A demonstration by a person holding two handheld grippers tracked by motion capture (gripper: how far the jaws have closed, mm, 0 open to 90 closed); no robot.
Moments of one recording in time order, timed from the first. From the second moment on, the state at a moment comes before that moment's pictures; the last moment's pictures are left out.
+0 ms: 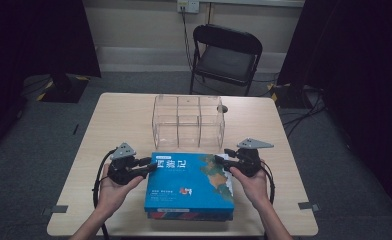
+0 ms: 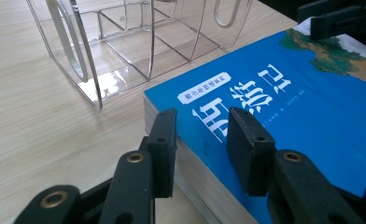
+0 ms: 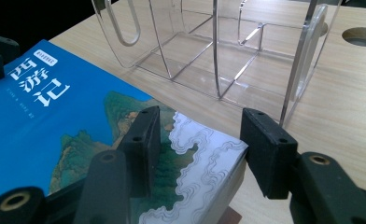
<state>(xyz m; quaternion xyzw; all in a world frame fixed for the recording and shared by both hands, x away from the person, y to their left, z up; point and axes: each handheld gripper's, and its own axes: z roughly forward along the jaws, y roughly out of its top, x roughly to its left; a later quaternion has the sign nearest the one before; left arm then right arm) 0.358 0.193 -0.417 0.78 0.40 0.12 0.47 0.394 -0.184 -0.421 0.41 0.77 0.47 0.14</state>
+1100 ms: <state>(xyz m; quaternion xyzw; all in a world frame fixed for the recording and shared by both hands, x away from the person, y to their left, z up) 0.407 0.162 -0.417 0.78 0.39 0.10 0.47 0.332 -0.208 -0.421 0.41 0.77 0.47 0.16</state>
